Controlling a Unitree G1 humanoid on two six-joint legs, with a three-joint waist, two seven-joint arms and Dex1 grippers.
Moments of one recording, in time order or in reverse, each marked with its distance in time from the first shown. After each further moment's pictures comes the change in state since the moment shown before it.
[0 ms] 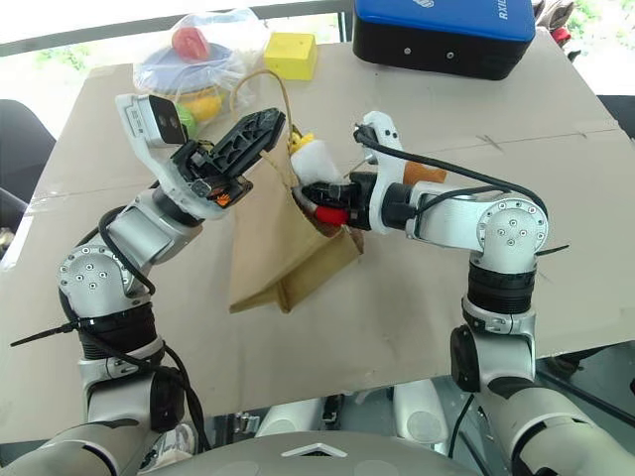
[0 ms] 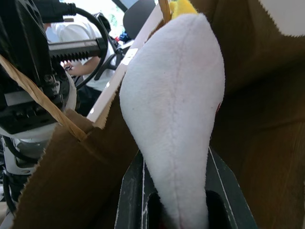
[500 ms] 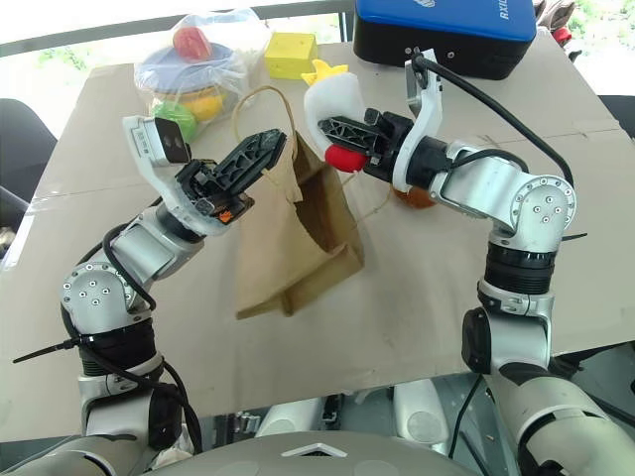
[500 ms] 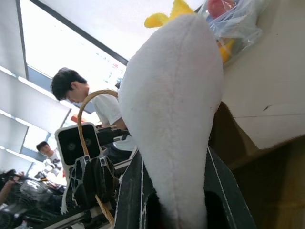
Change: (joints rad) left arm 0.078 -0.002 -0.015 -0.032 0.002 -0.009 -0.012; right arm -0.075 -0.033 -0.071 0.109 0.334 -0.285 -0.196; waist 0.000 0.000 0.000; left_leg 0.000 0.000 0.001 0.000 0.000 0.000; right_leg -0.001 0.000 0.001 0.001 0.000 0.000
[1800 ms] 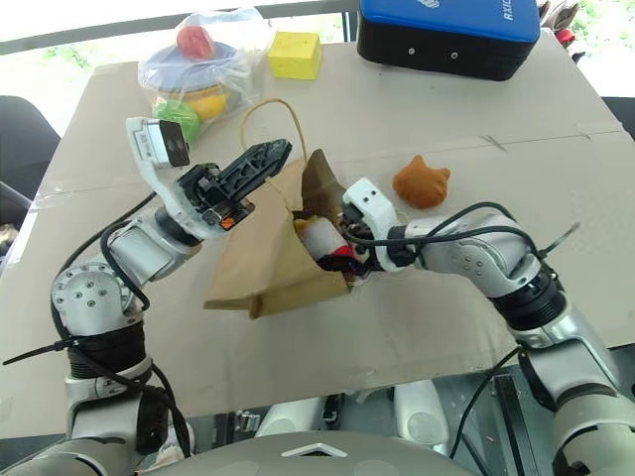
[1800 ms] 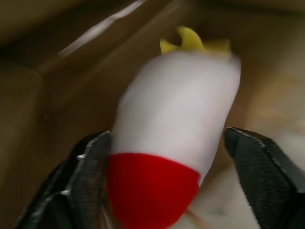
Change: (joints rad) left arm 0.014 0.102 -0.034 -0.036 0.091 -0.028 -0.097; right arm 0.124 -0.387 0.634 -0.168 -0.823 -0.092 0.781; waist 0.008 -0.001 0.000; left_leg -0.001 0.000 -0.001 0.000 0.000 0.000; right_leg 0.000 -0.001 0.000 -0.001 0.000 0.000
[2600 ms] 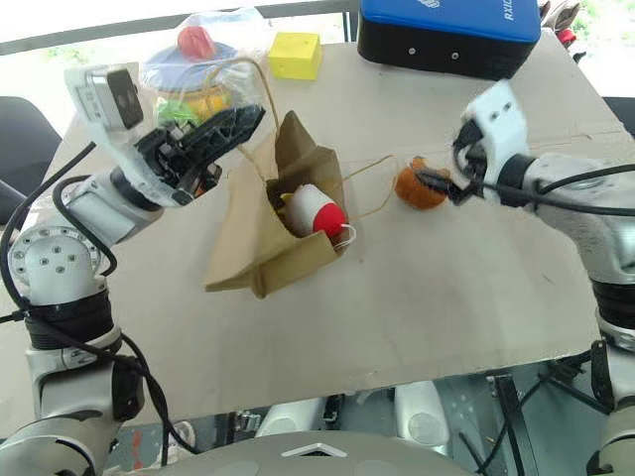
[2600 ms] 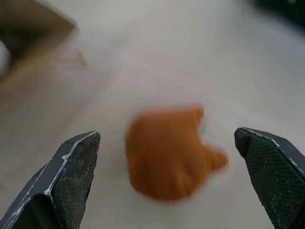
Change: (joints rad) left arm -0.099 0.119 0.034 0.096 0.228 -0.057 -0.250; right arm 0.029 -0.243 -0.205 0.065 -0.354 -0.071 0.081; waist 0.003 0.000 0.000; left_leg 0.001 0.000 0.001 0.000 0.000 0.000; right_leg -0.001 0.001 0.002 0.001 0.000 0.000
